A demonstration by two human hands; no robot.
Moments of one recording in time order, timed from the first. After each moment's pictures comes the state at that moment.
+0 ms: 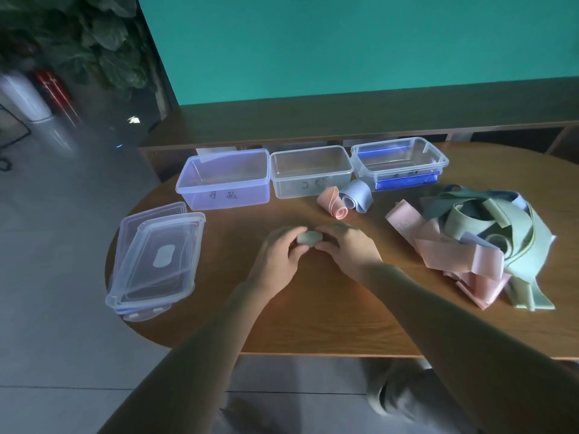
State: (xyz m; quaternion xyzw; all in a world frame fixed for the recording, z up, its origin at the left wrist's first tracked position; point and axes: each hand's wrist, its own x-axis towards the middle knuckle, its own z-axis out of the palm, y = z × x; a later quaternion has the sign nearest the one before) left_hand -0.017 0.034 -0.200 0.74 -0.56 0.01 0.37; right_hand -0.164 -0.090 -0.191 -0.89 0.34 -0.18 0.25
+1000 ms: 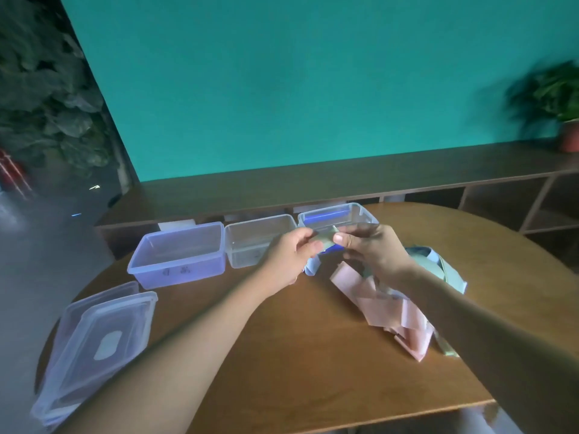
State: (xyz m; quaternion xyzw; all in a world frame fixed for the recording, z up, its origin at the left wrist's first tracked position) left_hand -0.093 -0.057 -0.054 0.68 -0.57 -0.22 0.42; right_hand -0.273 -0.150 -0.056 -0.64 0.27 -0.38 0.61
